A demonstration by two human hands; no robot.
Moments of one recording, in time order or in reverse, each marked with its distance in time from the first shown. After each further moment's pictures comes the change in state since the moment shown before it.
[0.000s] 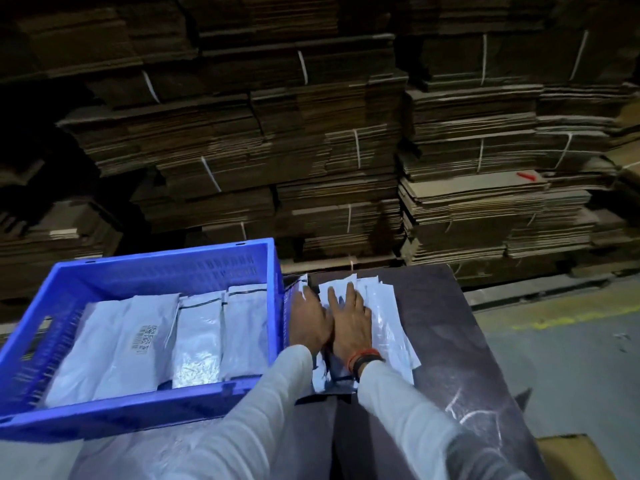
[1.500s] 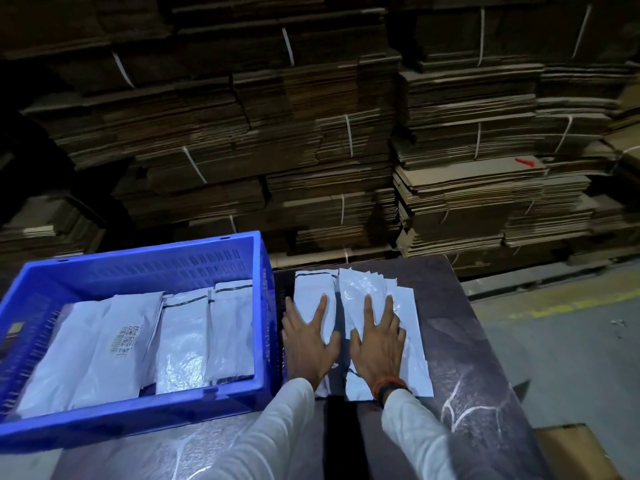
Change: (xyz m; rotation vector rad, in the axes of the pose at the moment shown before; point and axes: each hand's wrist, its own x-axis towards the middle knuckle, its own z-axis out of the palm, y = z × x) left_hand -0.023 -0.033 0.064 0.059 0.087 0.097; right_hand -0.024 0.068 0.042 0.057 0.193 0.237
